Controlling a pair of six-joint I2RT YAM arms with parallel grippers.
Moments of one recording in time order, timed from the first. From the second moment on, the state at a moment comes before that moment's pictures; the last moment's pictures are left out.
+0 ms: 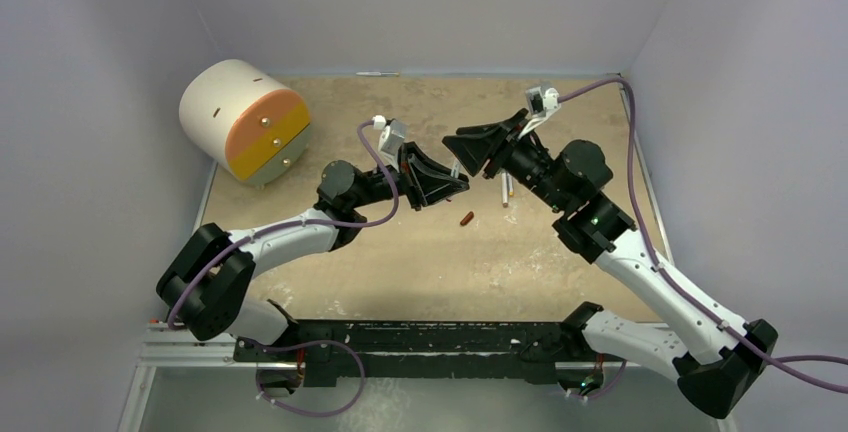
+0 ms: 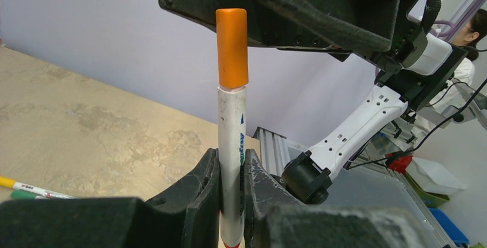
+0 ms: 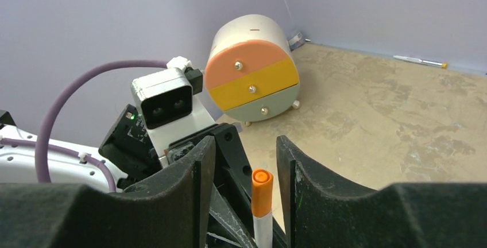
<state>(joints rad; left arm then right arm) -0.70 1.44 0.74 1.11 0.68 -0.68 0.67 0.98 0.98 0.16 -0.15 0.47</state>
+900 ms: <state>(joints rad) -0.70 1.45 0.74 1.14 0.68 -0.70 0.67 0.98 0.98 0.14 -0.15 0.47</state>
